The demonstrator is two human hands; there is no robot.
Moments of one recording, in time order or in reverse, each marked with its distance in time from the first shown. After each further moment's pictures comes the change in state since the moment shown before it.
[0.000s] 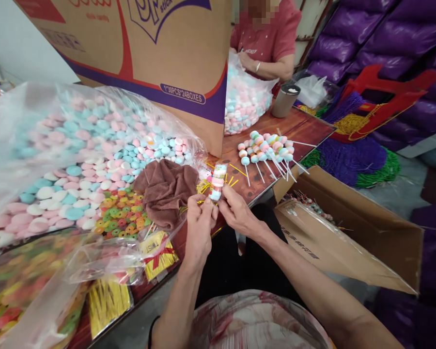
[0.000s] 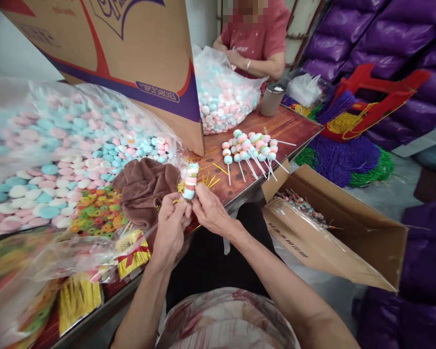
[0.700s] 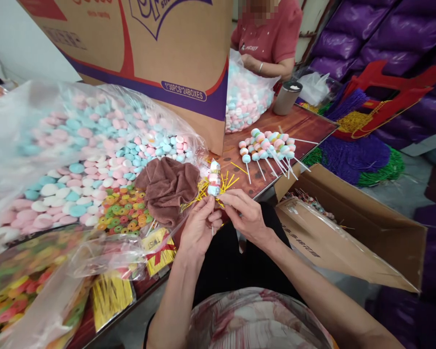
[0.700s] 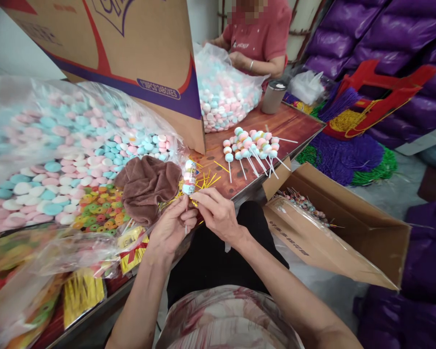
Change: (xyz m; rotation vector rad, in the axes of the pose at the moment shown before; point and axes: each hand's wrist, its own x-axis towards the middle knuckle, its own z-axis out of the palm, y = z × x) left_hand 0.005 0.009 -0.006 -0.365 -0.022 -0.388; right_hand -0.025 0.004 -0.002 -0.170 0.184 -0.183
